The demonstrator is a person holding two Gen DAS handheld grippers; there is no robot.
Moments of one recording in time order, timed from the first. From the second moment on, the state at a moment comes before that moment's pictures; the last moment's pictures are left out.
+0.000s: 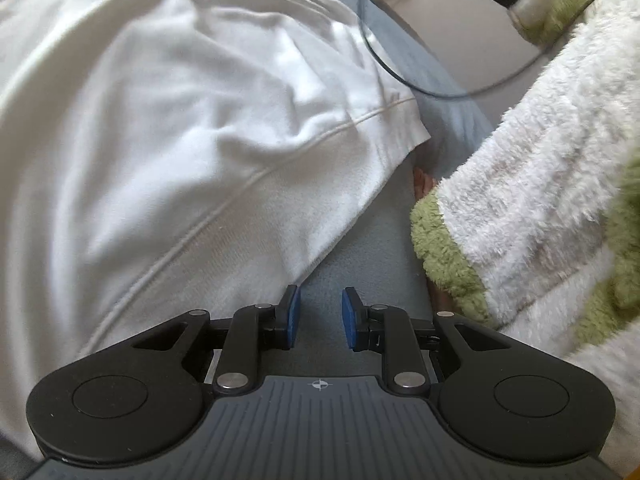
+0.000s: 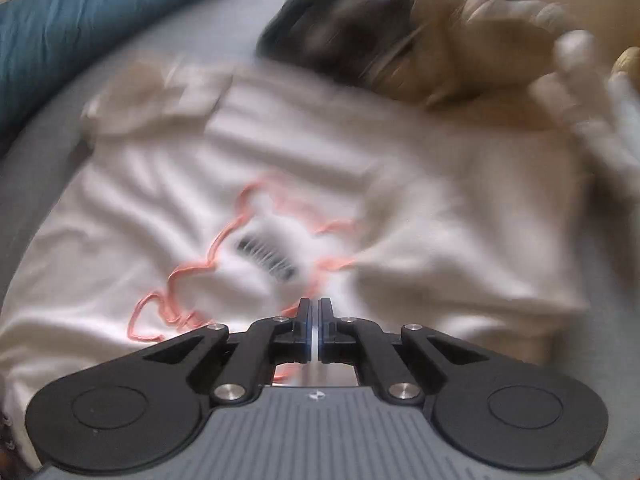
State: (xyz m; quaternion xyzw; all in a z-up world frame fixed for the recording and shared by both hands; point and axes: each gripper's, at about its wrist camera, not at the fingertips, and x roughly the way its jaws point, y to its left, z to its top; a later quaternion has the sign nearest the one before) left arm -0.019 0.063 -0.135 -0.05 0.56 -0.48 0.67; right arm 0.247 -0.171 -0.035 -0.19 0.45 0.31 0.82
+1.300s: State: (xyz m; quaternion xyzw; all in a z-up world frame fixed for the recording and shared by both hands) left arm 0.063 0.033 -0.108 -0.11 0.47 -0.30 0.82; right arm 0.322 -0.327 -0.008 0.03 0.30 0.03 0.95
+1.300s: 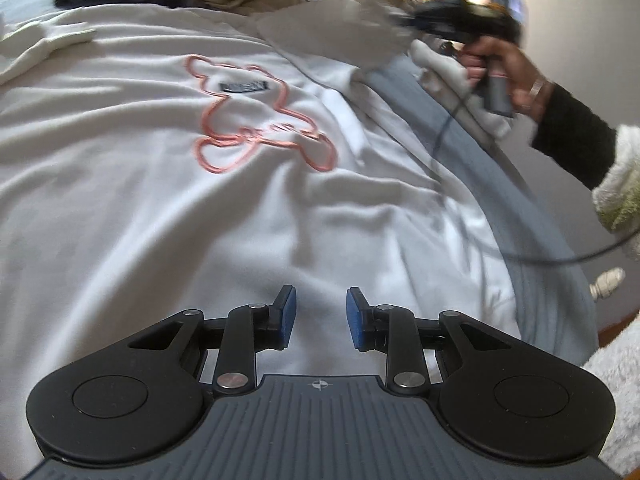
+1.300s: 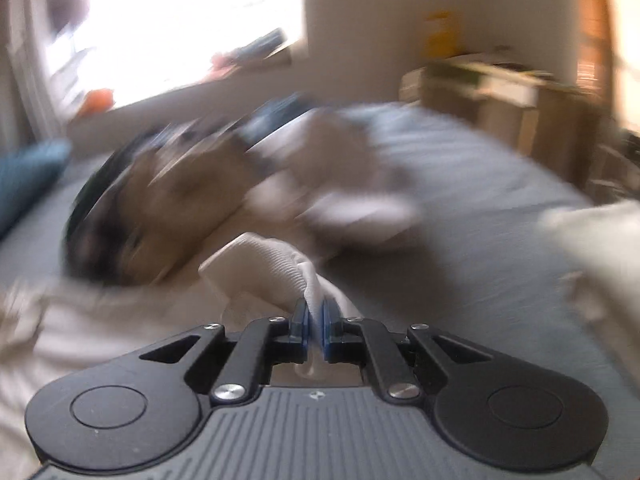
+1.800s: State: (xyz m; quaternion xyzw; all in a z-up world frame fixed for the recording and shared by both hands) left arm 0.076 0.036 -0.114 -0.11 0.49 -0.26 0.82; right arm 0.358 -0.486 0.073 0.01 0.23 -0.18 0.96
